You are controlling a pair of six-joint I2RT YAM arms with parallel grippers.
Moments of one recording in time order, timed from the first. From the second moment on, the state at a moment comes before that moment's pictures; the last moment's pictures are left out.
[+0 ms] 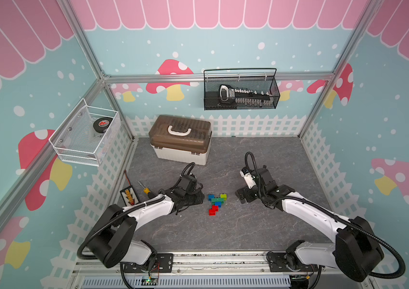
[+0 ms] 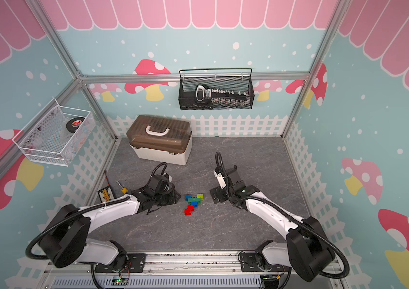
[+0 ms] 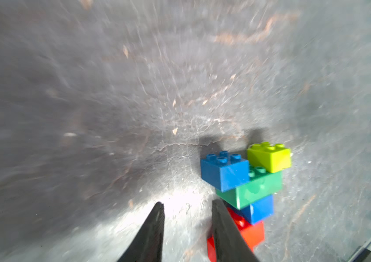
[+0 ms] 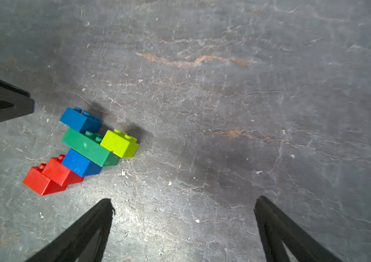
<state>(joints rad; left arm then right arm) -0.57 1.36 0.69 -0.22 0.10 -0.65 0.54 1.25 0.76 -0.35 -0.01 0.06</state>
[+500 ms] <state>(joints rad) -0.37 1.08 0.83 -0.36 -0.35 -0.44 0.41 1.16 0.69 -0.11 0.62 0.09</state>
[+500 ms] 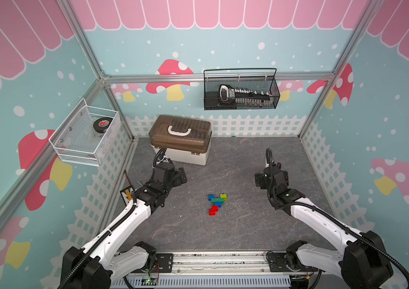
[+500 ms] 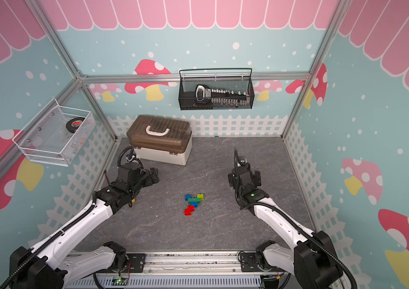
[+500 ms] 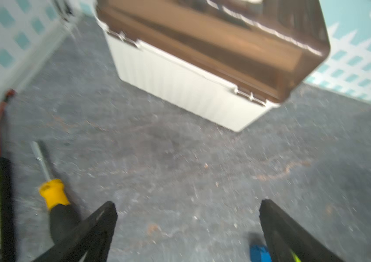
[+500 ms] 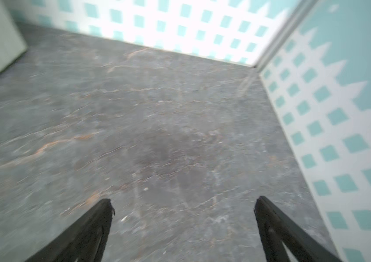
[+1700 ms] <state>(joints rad) -0.10 1.55 0.36 0.88 -0.42 -0.07 0.10 1.53 0.32 0.88 0.41 -0.12</state>
